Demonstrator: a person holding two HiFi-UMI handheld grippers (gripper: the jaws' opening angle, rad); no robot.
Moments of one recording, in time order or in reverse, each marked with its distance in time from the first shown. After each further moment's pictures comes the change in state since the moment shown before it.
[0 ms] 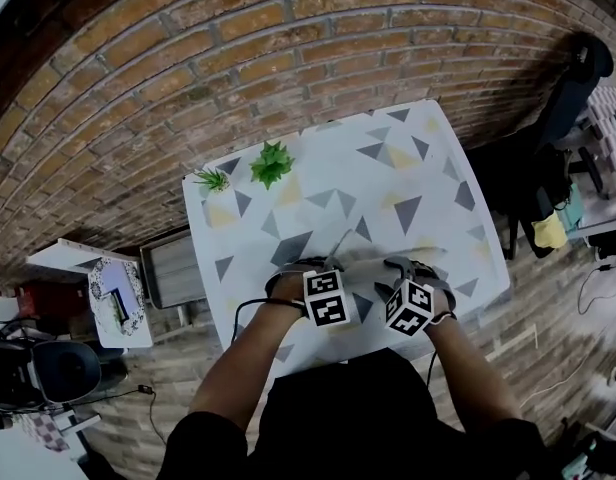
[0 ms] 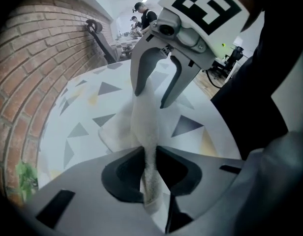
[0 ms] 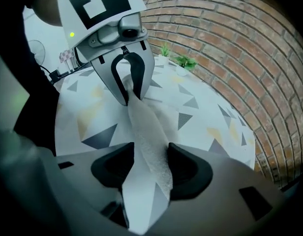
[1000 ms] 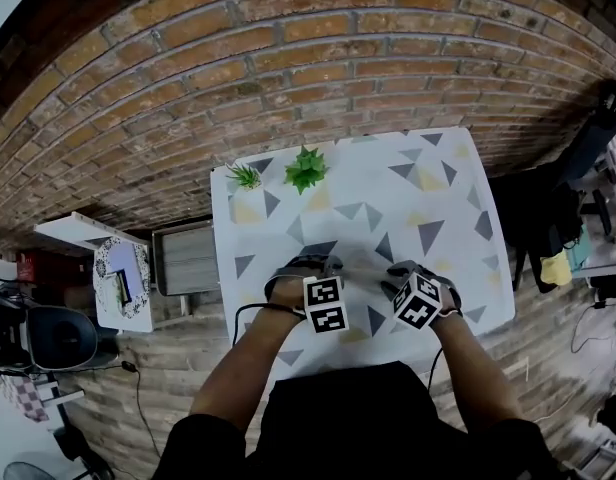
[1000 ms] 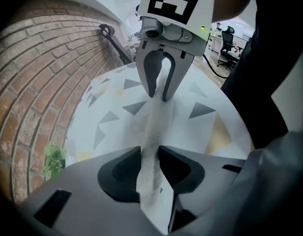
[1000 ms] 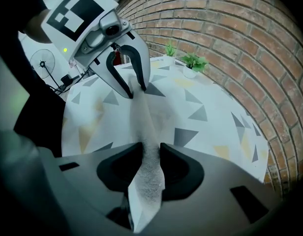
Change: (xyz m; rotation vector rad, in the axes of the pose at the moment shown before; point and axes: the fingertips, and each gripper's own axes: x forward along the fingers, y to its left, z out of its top) left arm -0.032 0.036 -0.040 -0.040 0.025 0.199; right arm 0.011 -0.011 0.038 -0.021 0.031 0.155
